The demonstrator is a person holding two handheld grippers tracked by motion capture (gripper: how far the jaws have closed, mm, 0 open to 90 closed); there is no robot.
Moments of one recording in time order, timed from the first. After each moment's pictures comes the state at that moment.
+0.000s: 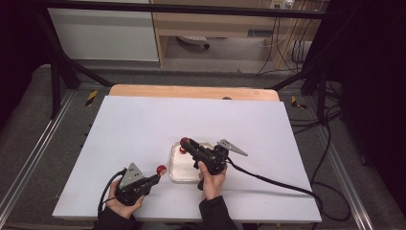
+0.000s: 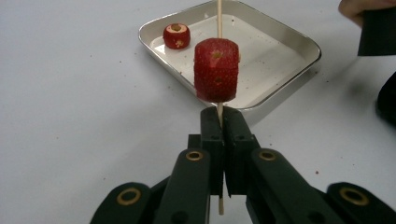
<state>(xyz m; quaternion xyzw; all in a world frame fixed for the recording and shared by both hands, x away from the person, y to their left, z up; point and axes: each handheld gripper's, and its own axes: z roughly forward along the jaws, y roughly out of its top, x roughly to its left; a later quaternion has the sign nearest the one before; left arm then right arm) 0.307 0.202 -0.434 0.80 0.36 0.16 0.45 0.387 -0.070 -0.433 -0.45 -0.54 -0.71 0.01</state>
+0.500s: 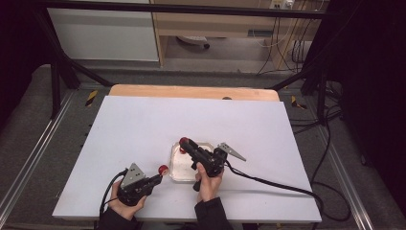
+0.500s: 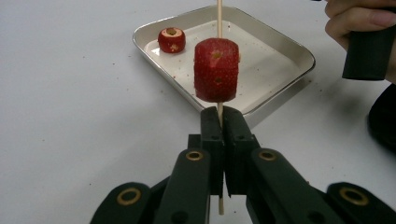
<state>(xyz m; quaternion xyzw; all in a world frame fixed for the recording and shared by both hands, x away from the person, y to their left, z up) 0.307 0.197 -0.436 0.79 0.37 0.16 0.45 0.382 -0.064 -0.442 -0.45 -0.50 -0.74 0.01</state>
